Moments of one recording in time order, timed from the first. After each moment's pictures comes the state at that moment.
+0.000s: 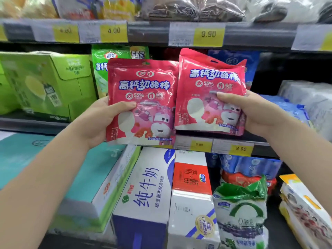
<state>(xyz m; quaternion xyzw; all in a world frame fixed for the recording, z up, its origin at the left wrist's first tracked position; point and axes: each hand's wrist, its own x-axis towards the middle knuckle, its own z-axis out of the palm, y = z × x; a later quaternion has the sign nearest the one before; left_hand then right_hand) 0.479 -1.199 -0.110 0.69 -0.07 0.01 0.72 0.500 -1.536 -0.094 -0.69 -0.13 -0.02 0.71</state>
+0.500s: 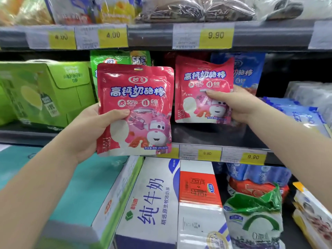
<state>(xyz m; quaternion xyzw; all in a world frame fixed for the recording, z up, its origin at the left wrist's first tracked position) 0.482 -1.182 -0.110 0.70 -0.07 0.03 0.71 0.591 -1.520 -0.099 -0.70 -0.09 -0.08 0.70</state>
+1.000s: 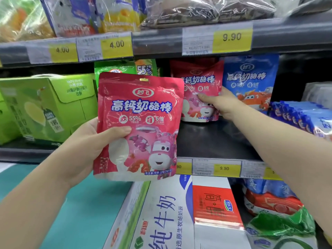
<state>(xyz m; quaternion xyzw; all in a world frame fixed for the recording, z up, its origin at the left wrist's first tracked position) 0.480 -1.169 -0.111 0.72 -0.09 0.03 0.69 0.689 -1.492 -0.113 -0.73 -0.10 -0.15 0.66</state>
